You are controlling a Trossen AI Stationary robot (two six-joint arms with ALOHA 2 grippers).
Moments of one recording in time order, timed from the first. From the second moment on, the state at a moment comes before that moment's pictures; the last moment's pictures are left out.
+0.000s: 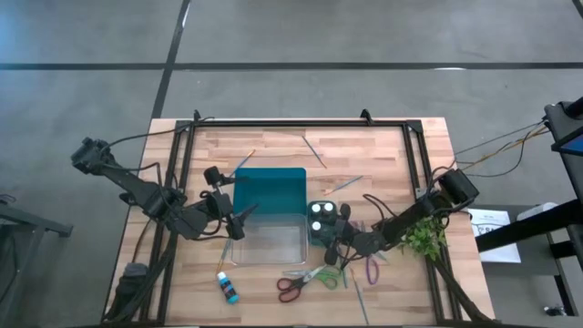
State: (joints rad) left arm -0.55 1.16 1.01 -0.35 -1.02 0.00; right arm 0.49 1.86 0.57 0.96 0.81 0.31
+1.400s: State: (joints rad) left arm -0.55 1.16 1.01 -0.36 -0.98 -0.01; right arm 0.49 1.86 0.57 0.98 0.81 0.29
